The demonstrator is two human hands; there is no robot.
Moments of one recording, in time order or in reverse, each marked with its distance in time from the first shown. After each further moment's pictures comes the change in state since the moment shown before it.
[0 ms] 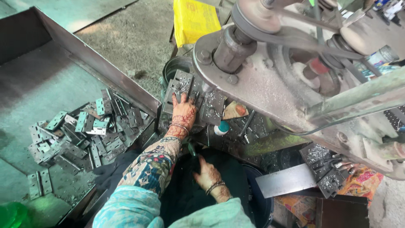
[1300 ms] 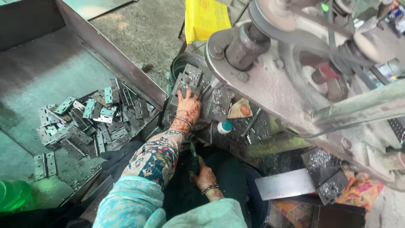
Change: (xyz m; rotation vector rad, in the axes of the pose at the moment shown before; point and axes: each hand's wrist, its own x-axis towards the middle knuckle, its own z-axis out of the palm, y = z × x) left_hand 0.002 -0.010 0.016 -0.055 0.360 0.064; right_hand 0.001 0.017 0.042 0.124 0.080 -0.027
